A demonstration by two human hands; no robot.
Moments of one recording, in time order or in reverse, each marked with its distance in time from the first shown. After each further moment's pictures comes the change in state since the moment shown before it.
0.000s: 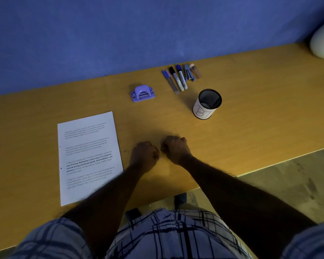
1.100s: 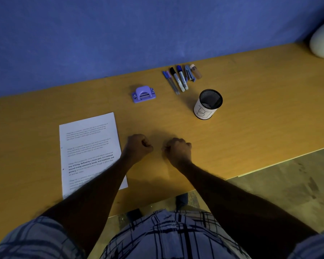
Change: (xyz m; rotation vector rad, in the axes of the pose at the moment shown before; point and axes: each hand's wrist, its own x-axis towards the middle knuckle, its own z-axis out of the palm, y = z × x) left_hand 0.008 -0.016 -0.035 -0.436 0.098 -0.133; right_hand -0.009 -0.013 0.014 0.009 0.178 0.234
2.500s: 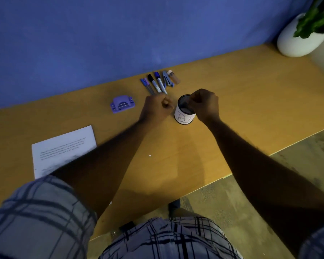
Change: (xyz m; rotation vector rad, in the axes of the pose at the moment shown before) left_hand 0.113 0.155 0.021 -0.058 0.119 0.367; right_hand 0.090 0.098 -0.159 0.530 0.470 0.120
